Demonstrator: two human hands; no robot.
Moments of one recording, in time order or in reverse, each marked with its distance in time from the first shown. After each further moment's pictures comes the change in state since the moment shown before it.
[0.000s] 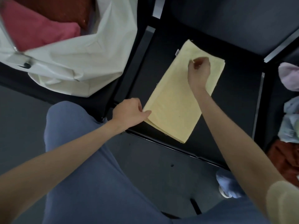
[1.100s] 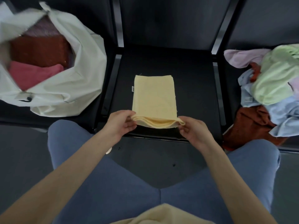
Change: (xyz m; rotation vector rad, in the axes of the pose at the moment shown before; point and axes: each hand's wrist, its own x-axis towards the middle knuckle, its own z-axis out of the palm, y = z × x) left_hand -0.090 0.057 -0.004 -1.149 -0.172 -0.309; right_hand -0.203 0.036 -0.181 0.844 -0.320 0.759
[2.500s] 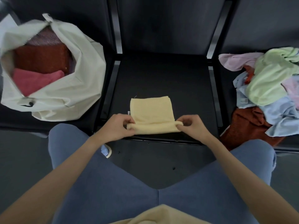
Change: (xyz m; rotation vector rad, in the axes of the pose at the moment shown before) left_hand 0.023 -0.007 -0.031 1.138 -0.227 0.666; right_hand 0.036 -0.002 -0.031 -0.895 -0.152 -0.532
